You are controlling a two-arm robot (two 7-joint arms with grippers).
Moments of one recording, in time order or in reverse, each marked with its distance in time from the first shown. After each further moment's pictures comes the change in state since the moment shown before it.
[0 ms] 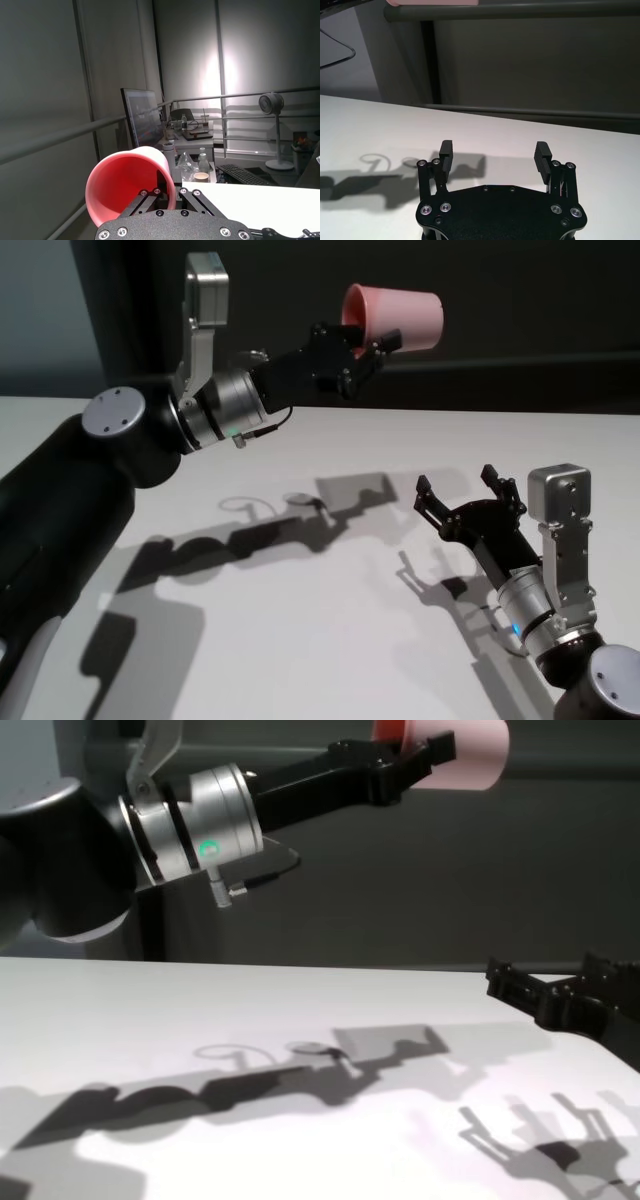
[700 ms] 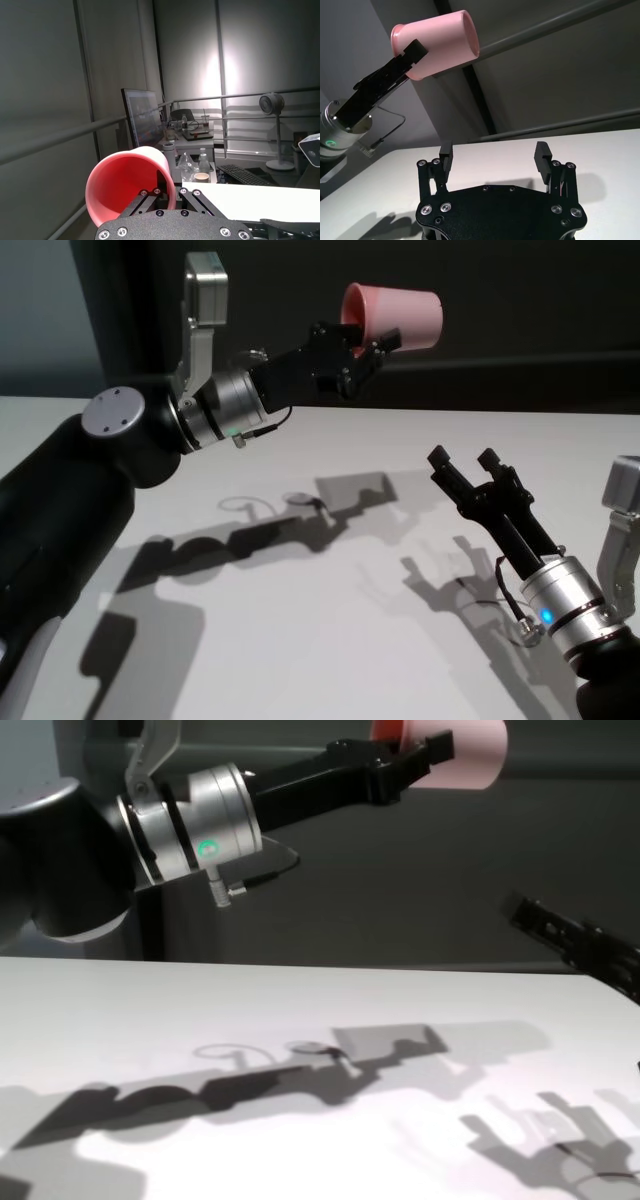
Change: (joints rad) left arm 0.001 0.001 -0.001 -0.001 0.000 -0.001 0.001; right arm 0.017 -0.031 0.091 0.033 0.315 -0.018 0.272
